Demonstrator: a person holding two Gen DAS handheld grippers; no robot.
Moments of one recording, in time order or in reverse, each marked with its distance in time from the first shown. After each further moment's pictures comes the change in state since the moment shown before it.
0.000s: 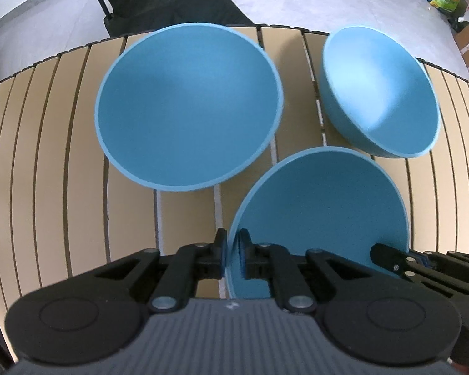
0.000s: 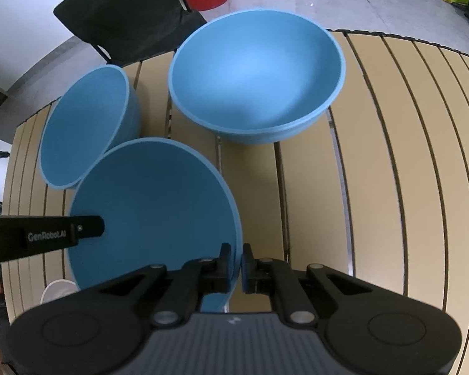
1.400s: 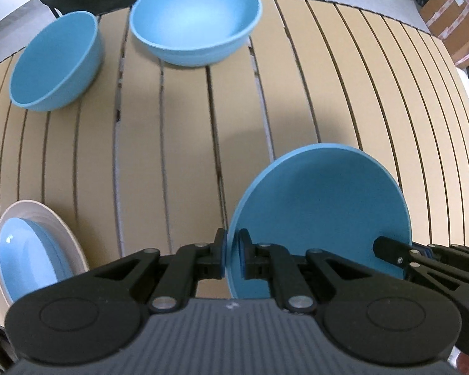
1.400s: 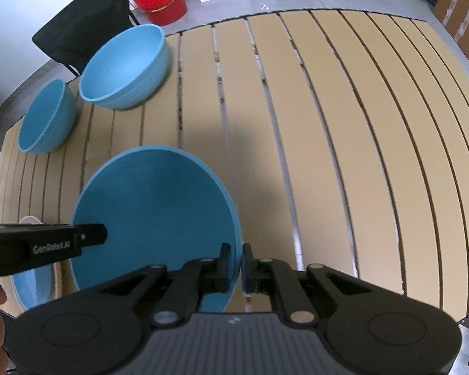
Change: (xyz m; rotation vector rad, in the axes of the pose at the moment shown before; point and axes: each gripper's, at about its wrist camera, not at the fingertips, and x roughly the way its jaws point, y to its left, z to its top) left arm -0.012 -0.173 -0.086 0.069 -0.011 -0.025; right arm -0.086 -0.168 -0.104 0.061 -0.041 -0.029
